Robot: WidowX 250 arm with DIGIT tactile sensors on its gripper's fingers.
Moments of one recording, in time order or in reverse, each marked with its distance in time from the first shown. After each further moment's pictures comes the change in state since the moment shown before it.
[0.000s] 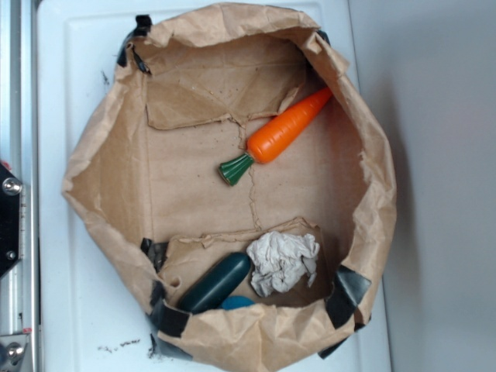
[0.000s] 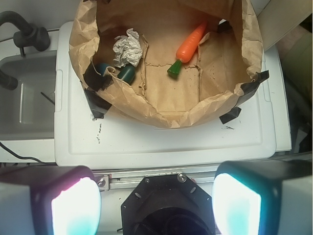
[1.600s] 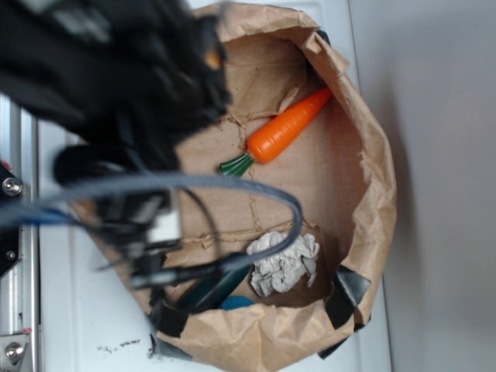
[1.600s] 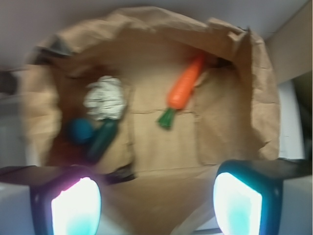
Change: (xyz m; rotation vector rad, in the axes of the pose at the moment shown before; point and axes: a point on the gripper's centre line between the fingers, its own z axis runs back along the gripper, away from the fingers) arm 0.086 0.035 -0.014 -0.107 -0.084 0.081
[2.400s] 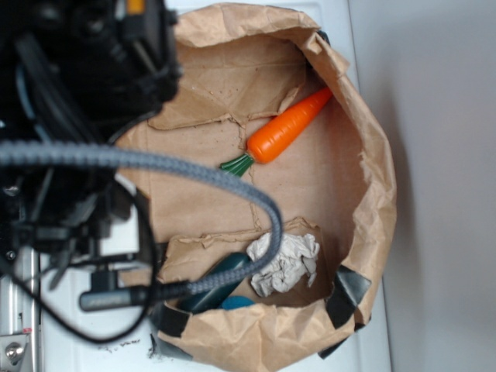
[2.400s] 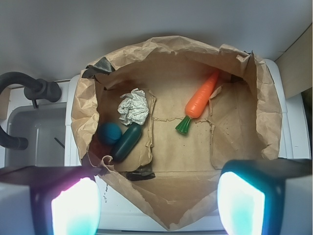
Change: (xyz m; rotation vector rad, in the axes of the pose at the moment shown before) arm 0.000 -0.002 0.004 -0.007 -0.016 -0.006
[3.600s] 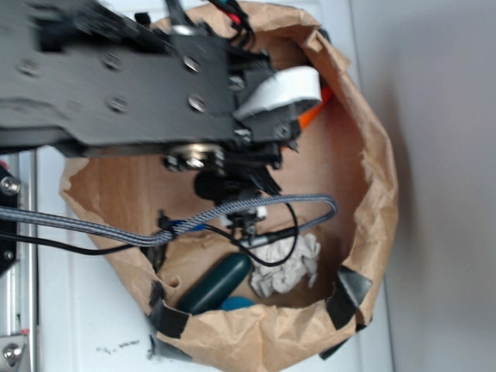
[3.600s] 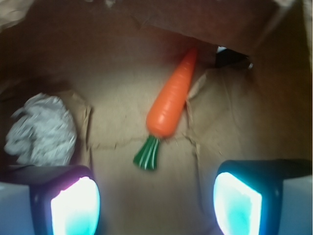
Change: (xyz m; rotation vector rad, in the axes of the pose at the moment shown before) arm 0.029 0.022 -0.149 0.219 0.051 0.083
